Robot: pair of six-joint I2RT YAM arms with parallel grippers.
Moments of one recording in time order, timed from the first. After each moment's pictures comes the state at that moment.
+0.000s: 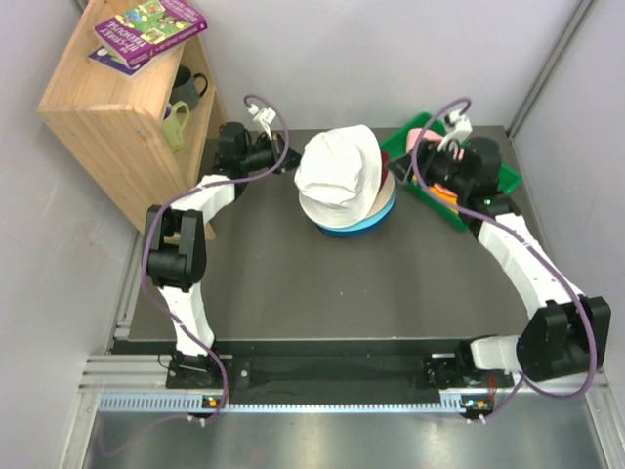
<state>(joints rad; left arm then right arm) -0.18 1.96 1.43 0.32 0.88 -0.49 0.21 1.29 1.06 -0.01 -0.43 0.41</state>
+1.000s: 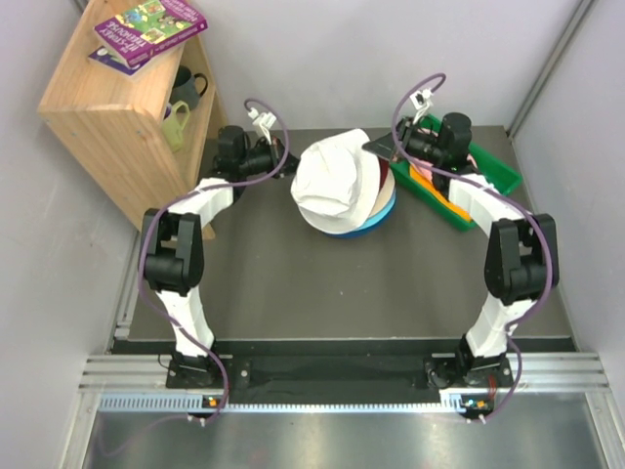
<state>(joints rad) -0.18 1.93 1.39 0.28 0.89 -0.43 0.18 1.80 1.35 0.45 -0.88 0.63</state>
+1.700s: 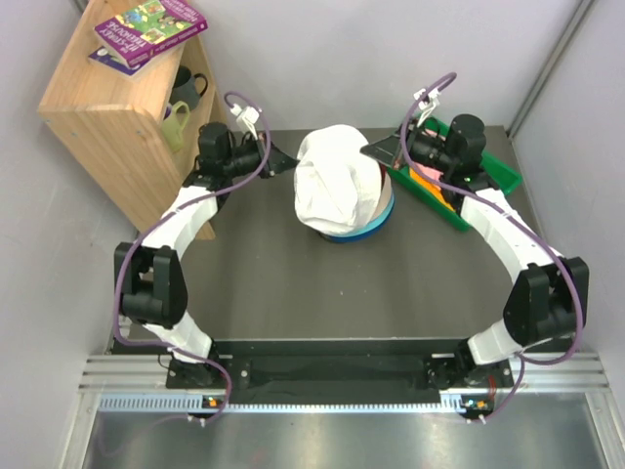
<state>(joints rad) -0.18 1.64 1.29 0.13 0.85 -0.55 0.25 1.49 1.25 0.27 -0.82 0.59</state>
